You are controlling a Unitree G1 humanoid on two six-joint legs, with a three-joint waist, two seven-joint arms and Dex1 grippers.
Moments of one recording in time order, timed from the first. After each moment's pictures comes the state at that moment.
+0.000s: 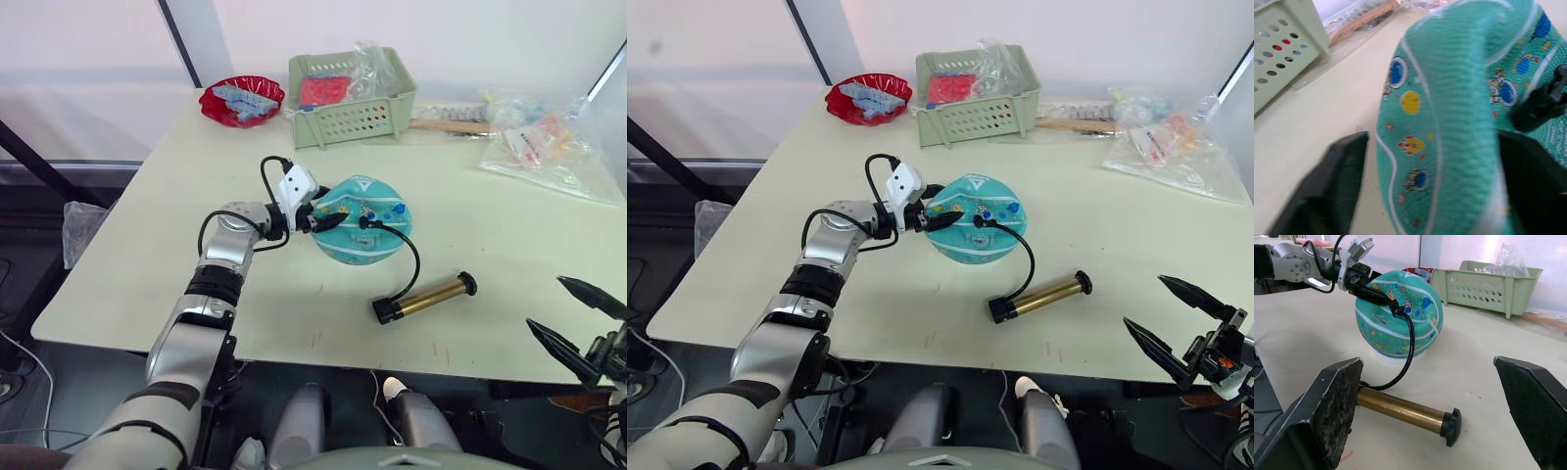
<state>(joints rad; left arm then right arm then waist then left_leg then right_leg) -0.80 0.39 -0.10 0.68 -0.08 -0.01 -0.96 0.44 -0.51 -0.57 -0.30 0.69 -0.05 1.19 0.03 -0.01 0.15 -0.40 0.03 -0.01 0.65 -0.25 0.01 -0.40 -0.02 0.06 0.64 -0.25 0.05</state>
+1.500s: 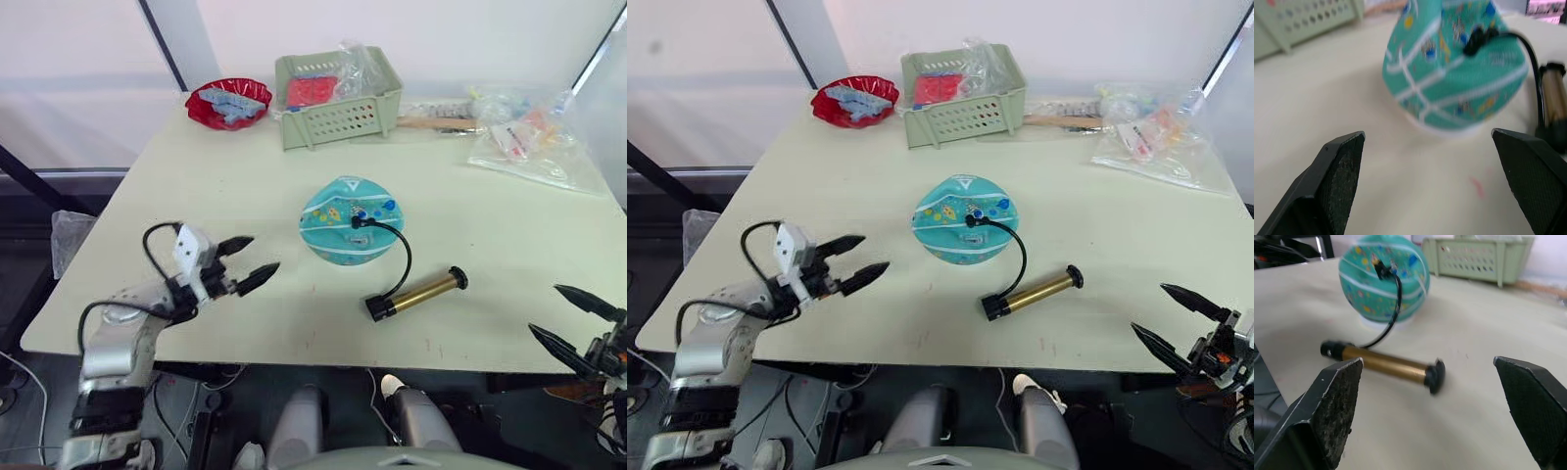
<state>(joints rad) -0.02 0.64 0.24 -0.01 -0.41 0.24 -0.99 0.34 -0.61 -0.55 0.08 0.64 -0.17 1.32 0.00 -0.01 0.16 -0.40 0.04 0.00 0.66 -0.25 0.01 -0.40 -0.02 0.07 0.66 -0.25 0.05</state>
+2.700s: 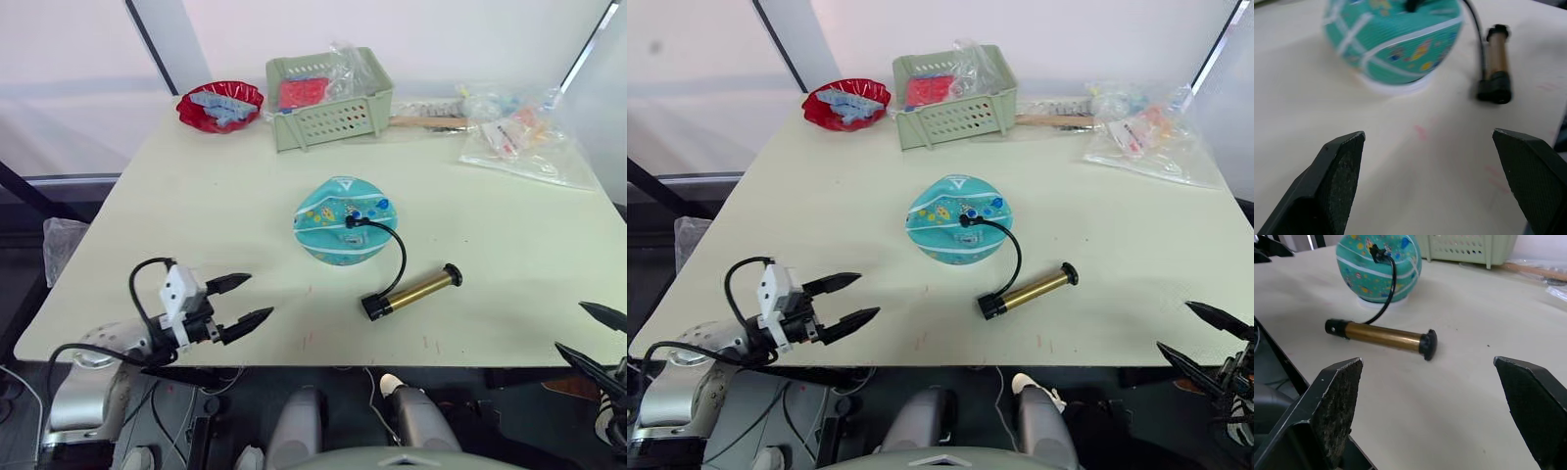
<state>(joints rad) 0.13 0.68 0.19 -0.22 -0.47 0.26 -1.07 0.39 -0.61 -0.59 0.09 0.68 -0.19 1.41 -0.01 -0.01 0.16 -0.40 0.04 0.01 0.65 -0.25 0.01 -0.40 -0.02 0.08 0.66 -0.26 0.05</state>
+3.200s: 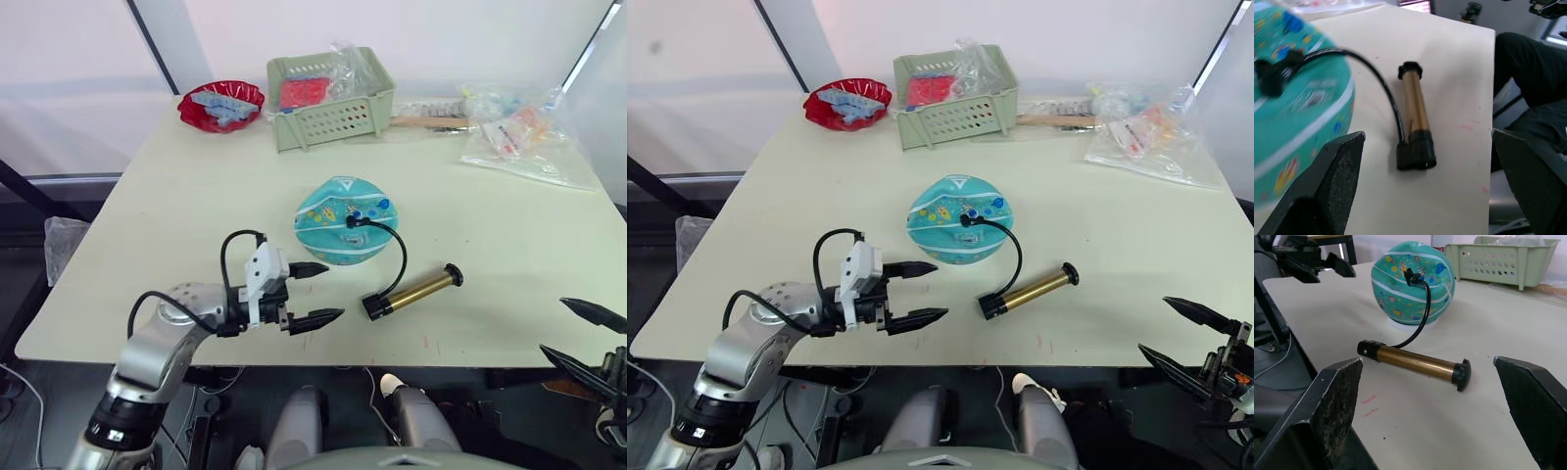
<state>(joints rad) -0.17 0.64 -0.12 -0.36 -0.46 0.47 -1.02 0.43 -0.60 -0.56 -0.10 0.72 -0.12 1.38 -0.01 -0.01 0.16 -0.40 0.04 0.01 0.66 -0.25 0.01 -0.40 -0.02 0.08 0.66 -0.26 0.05</state>
